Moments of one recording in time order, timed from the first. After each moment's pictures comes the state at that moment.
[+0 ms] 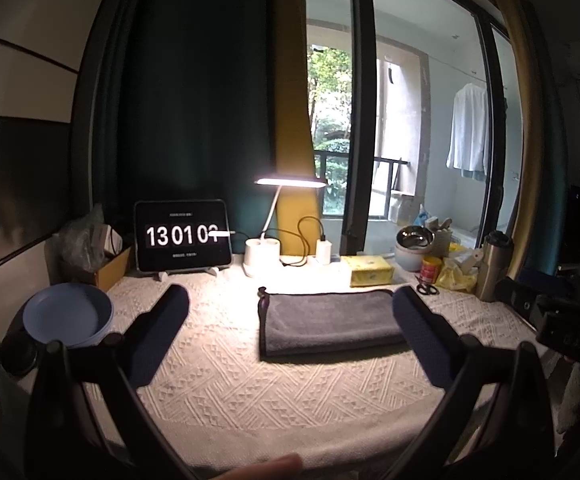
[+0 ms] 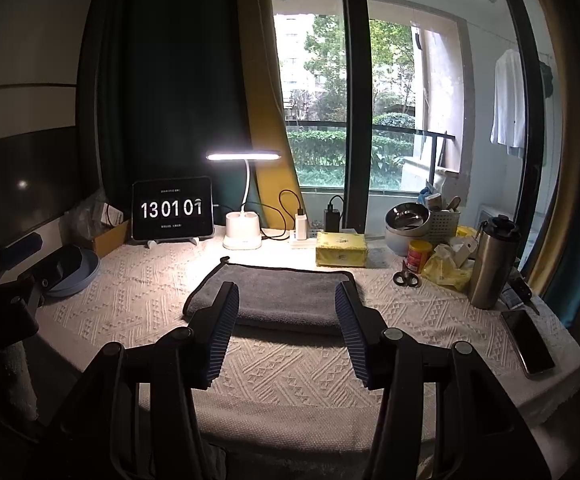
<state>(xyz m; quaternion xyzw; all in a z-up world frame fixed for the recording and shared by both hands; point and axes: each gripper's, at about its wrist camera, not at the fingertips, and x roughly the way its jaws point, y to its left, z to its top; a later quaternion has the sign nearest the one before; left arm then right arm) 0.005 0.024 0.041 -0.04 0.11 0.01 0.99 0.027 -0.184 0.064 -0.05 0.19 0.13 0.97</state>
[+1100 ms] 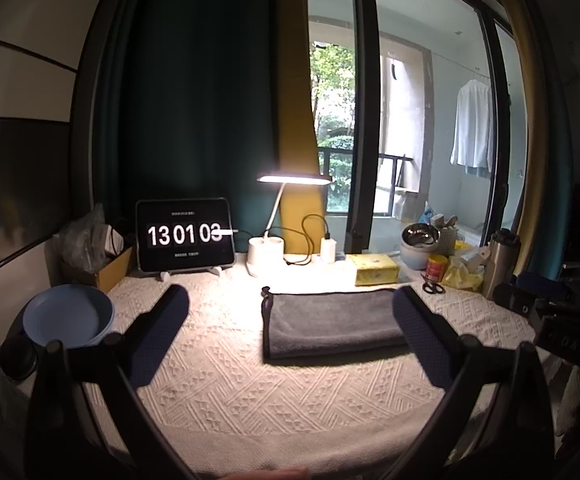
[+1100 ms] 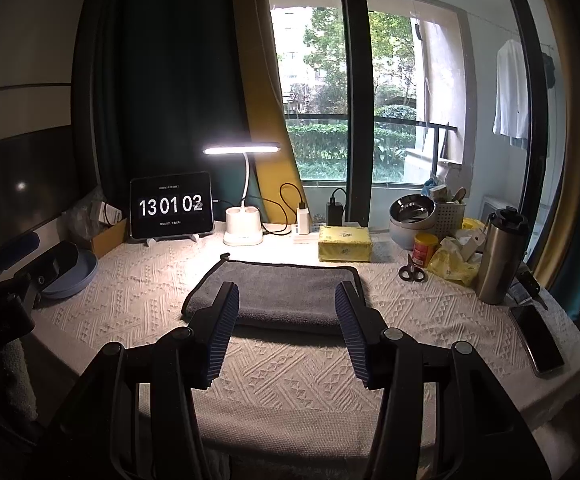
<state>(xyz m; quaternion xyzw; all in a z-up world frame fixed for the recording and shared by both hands) 0.016 0.028 0.040 -0.03 0.12 0.01 0.99 0.040 -0.181 0.055 -0.04 0.20 0.13 0.97</state>
